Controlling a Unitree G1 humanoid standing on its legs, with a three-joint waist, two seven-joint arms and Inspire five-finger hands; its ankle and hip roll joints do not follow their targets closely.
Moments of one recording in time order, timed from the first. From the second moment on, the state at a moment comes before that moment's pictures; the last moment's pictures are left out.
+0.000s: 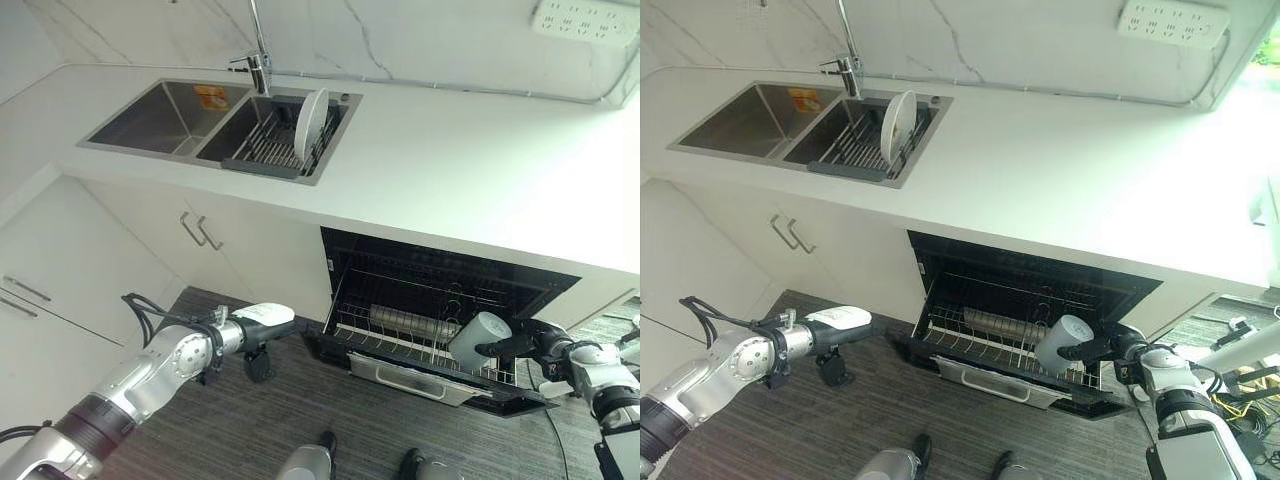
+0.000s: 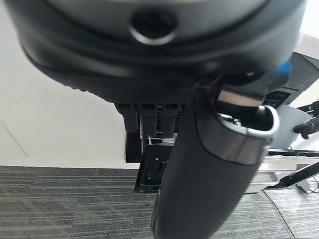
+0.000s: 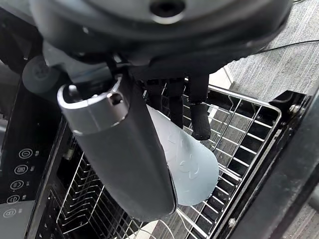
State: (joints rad) left arm -0.27 0.96 -0.51 0.03 0.36 -0.14 -0.49; right arm -0.48 -0.71 0.18 1.07 0.26 0.13 0.33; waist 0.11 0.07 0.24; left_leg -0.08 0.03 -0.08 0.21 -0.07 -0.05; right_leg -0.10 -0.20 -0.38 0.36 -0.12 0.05
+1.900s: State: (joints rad) left arm -0.66 0.84 -0.71 0.14 0.36 -0.07 -0.31; right arm -0.80 -0.65 0.30 0.98 0.22 0.09 -0.10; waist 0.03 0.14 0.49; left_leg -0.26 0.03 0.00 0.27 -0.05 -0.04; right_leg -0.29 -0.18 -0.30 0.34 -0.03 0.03
